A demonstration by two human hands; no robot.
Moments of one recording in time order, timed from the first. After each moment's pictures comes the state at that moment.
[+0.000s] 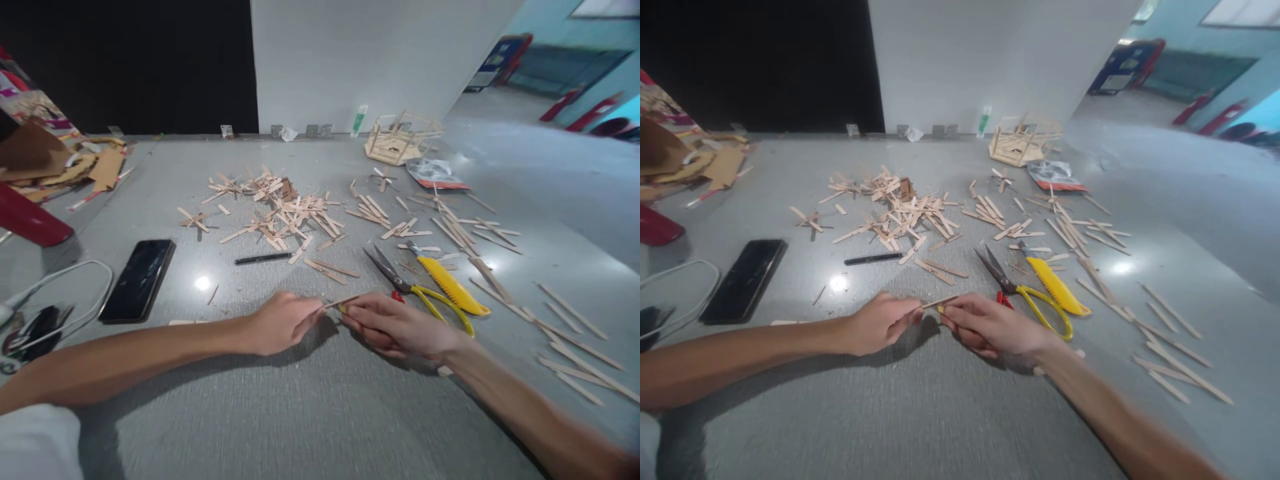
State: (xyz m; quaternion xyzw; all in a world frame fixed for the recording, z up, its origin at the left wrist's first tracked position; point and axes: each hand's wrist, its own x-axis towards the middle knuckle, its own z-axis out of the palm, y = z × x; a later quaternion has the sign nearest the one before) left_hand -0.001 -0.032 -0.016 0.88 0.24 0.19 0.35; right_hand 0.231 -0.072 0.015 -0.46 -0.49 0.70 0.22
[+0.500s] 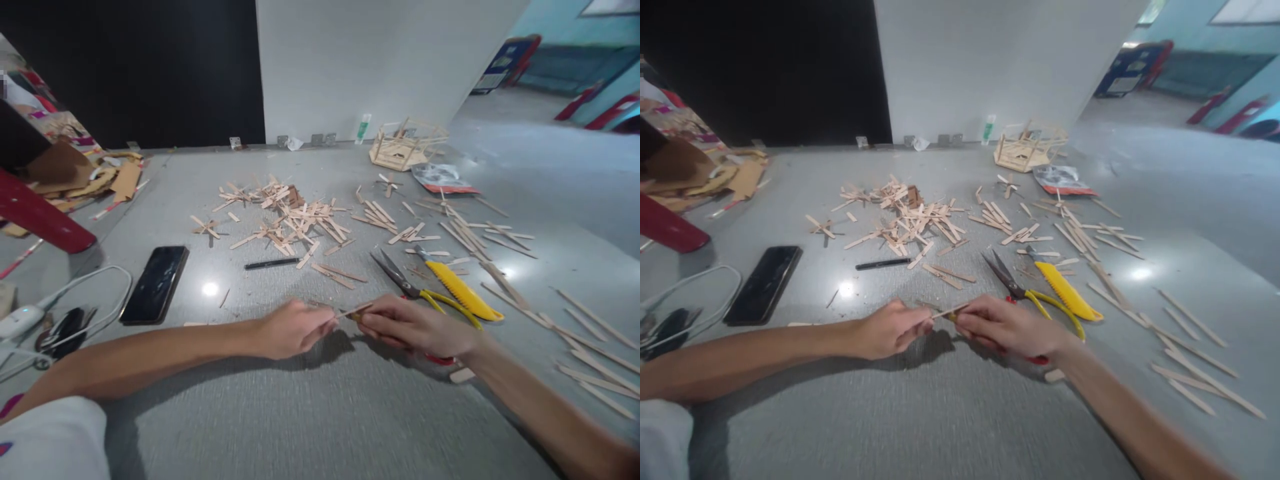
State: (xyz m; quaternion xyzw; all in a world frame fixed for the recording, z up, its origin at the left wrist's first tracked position) left_hand -0.003 -0.033 -0.013 0.88 0.17 0.22 0.38; right_hand 0.240 -0.061 0.018 -0.43 -0.64 0.61 0.16
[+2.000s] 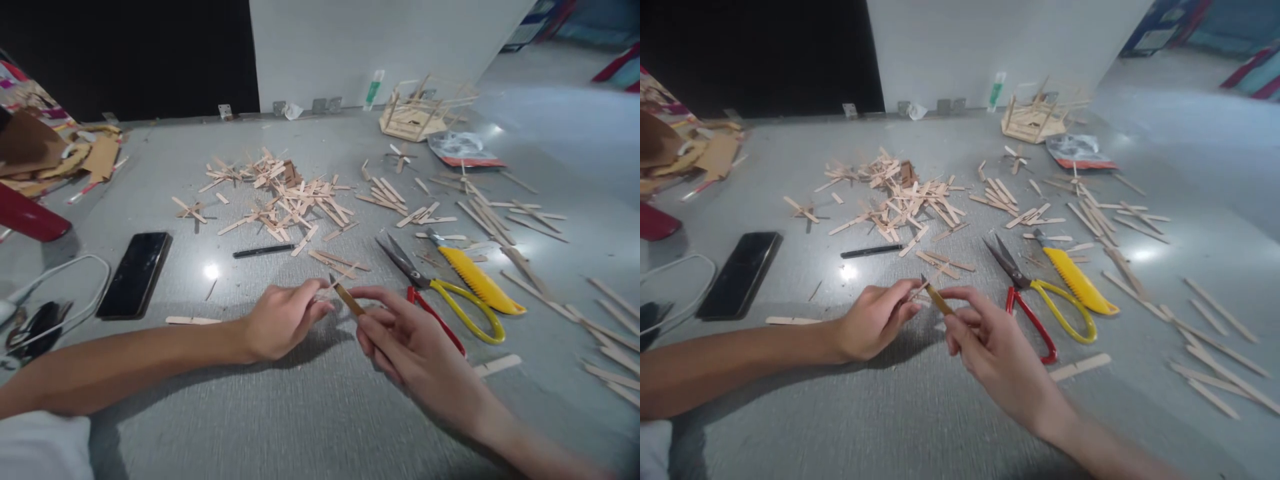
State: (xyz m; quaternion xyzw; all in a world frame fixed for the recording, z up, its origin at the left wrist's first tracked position) left_hand 0.002 -0.044 -0.019 0.87 0.31 0.31 0.24; right_hand 0.210 -0.103 0.015 -0.53 -0.49 0.60 0.34
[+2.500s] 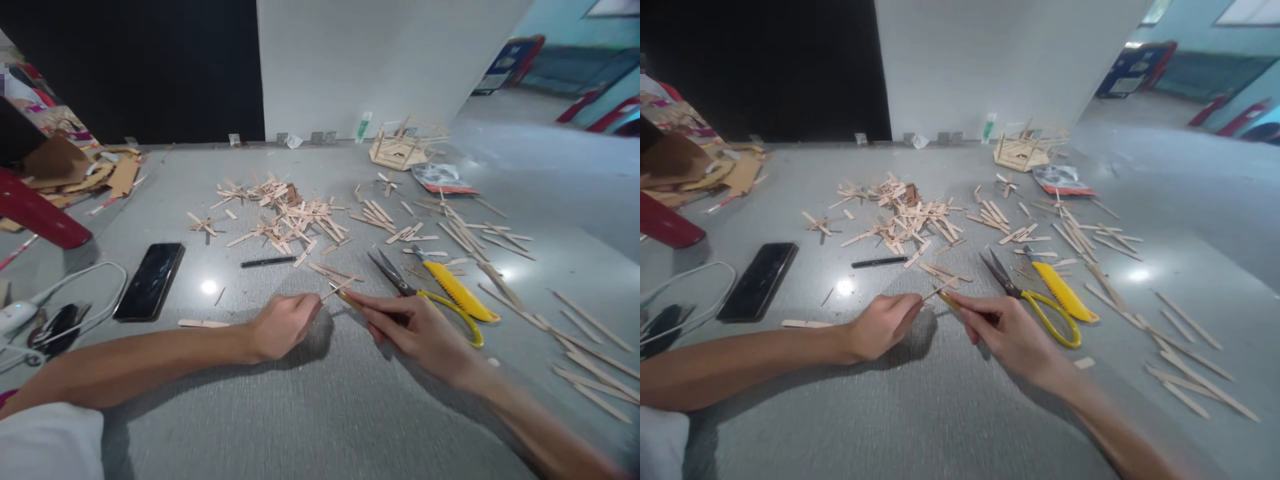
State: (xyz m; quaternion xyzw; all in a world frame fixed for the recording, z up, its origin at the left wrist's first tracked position) left_hand -0.003 -0.043 -0.037 0.90 0.29 0.28 0.14; right_hand 0.244 -0.078 0.014 -0.55 -0.64 0.46 0.26
